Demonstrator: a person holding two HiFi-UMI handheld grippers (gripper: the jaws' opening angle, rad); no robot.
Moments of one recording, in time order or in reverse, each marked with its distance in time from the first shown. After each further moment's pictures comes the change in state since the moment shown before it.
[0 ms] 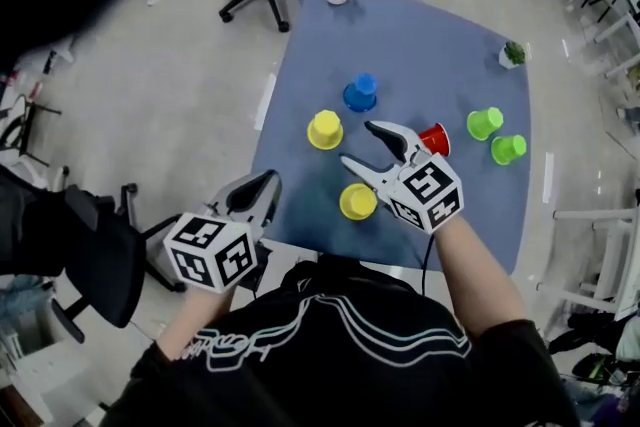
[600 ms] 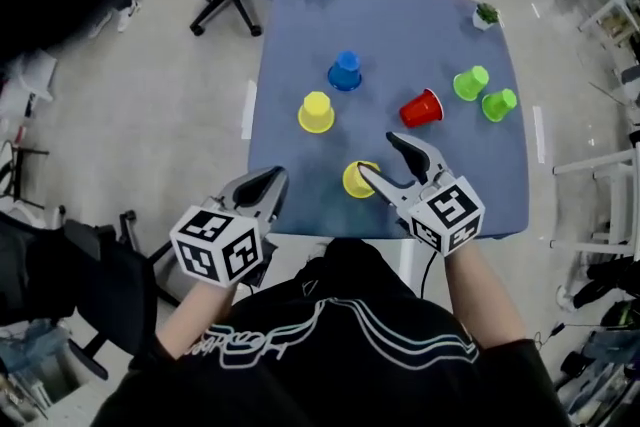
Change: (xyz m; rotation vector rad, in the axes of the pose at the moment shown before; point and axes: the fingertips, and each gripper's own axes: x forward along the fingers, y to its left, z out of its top) left arm 0.000 -0.005 -0.027 0.105 0.077 -0.167; right arm -0.059 0.041 -0.026 0.129 -0.092 -0.238
